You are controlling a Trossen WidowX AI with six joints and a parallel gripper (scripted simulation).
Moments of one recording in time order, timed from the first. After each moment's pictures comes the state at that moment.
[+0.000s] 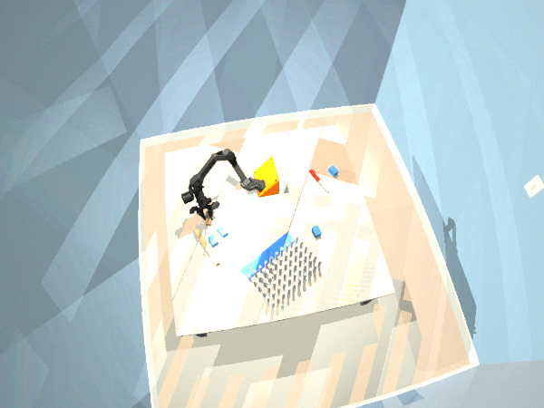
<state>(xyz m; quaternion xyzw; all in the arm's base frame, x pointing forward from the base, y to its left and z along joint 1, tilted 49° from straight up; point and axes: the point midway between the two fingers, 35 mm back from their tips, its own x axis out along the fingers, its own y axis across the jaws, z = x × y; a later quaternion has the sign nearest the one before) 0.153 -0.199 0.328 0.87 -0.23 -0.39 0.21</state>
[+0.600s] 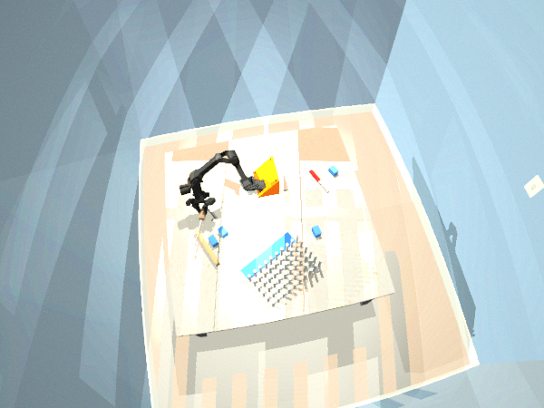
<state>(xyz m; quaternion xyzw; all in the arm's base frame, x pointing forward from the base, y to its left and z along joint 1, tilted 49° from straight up) 0.106 -0.210 0.348 0.87 -0.31 -0.35 0.17</state>
